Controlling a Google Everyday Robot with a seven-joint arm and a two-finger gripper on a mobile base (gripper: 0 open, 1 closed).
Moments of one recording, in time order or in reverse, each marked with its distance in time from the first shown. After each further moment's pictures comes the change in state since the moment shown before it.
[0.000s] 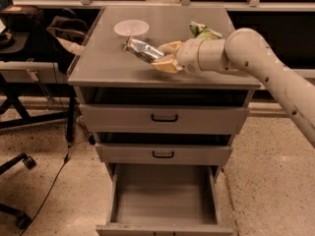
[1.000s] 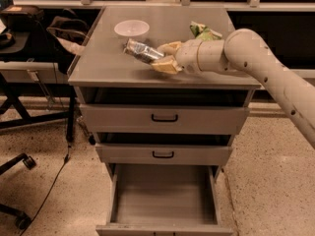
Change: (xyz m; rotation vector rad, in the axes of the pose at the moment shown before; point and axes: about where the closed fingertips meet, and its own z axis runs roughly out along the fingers) arm 0.003 0.000 0.002 -0.002 0.007 0.005
